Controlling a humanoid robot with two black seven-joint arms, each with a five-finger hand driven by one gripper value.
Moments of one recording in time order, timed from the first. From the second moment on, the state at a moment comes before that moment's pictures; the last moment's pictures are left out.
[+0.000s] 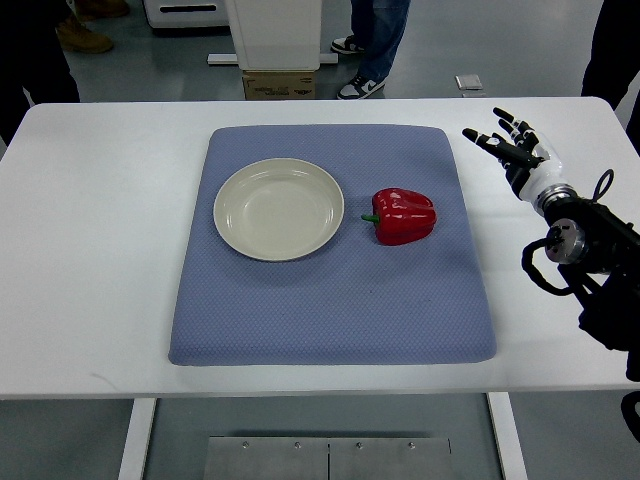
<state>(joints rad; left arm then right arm) -0.03 0.00 -0.22 -0.22 0.01 0.07 -0.05 0.82 -0.14 0.85 0.54 -0.36 -0.03 0.19</state>
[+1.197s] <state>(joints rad) -0.03 0.00 -0.22 -0.22 0.01 0.07 -0.05 0.81 -0.13 0.85 0.54 -0.35 -0.02 0.19</state>
